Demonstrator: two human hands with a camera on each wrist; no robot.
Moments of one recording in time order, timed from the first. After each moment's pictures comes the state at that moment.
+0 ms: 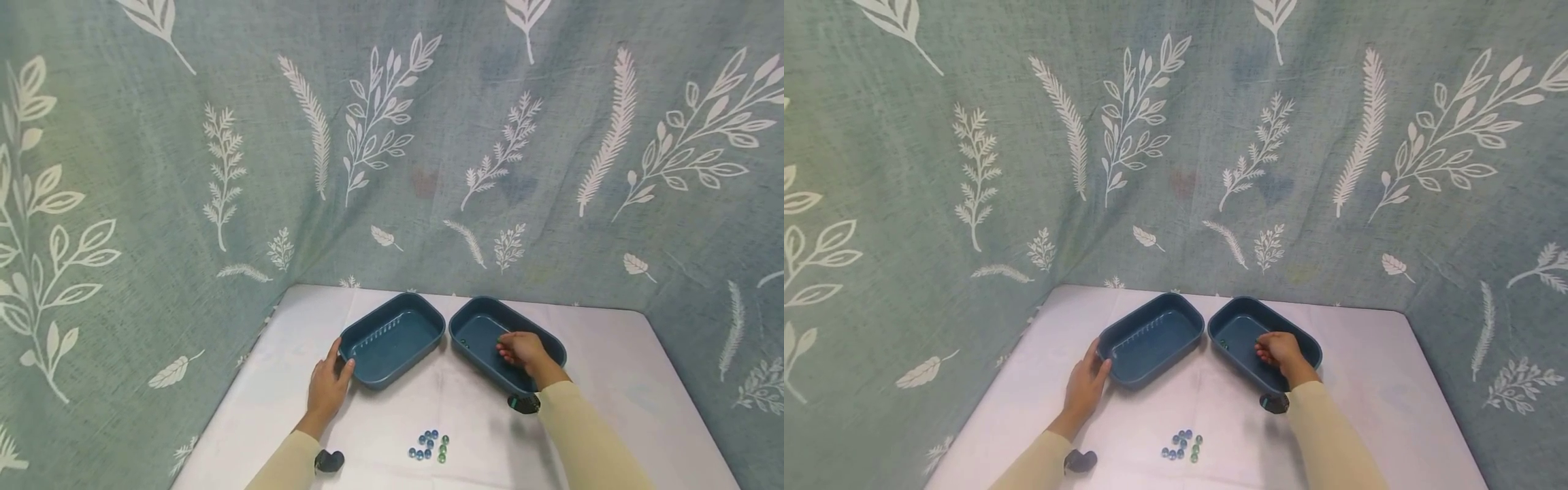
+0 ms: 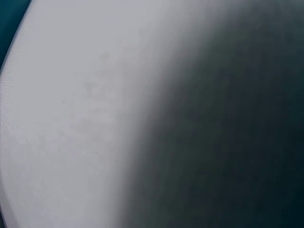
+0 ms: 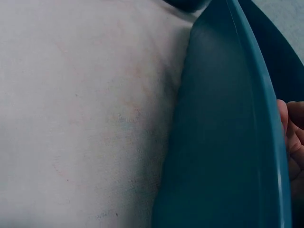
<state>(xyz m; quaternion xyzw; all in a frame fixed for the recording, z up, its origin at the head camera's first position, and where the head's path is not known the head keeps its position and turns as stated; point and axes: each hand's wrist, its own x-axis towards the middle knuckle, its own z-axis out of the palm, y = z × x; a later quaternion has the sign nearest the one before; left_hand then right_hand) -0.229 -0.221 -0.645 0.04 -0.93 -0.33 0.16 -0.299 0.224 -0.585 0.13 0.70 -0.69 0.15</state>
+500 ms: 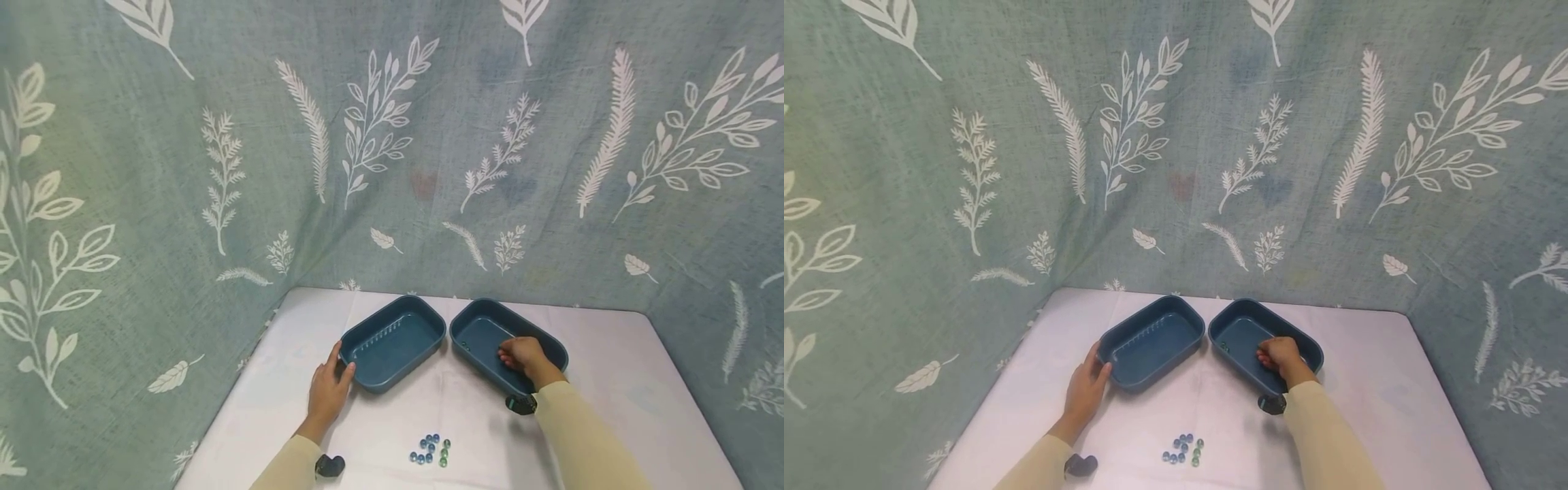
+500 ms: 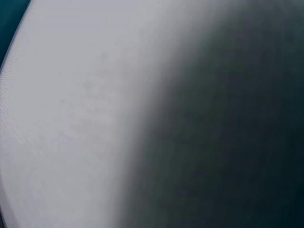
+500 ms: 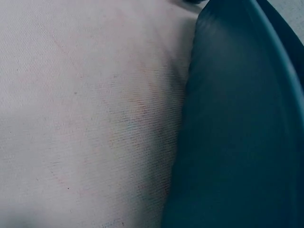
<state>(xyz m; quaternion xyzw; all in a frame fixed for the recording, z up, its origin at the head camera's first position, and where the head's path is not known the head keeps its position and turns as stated) -0.232 -0.222 -0.648 0.03 -0.93 -0.33 0.18 -0.301 0.223 -0.592 0.17 0.71 -0.67 0.14</state>
